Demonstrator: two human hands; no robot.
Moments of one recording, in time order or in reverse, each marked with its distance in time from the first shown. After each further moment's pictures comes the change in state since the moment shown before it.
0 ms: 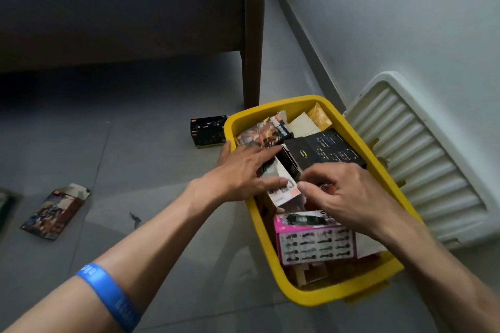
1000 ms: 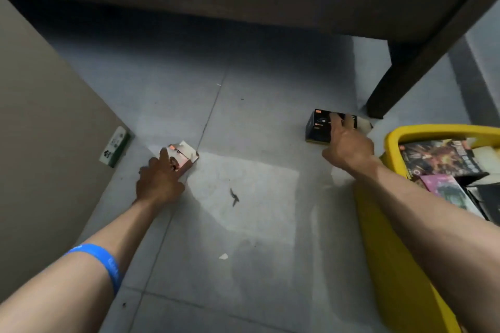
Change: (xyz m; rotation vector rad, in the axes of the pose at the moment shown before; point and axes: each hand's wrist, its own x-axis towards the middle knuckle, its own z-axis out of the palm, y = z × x) left_hand -0.222 -0.348 0.077 -0.263 0.220 -1.131; right_hand 0.251 -0.131 0.183 -0.460 -0.088 0.090
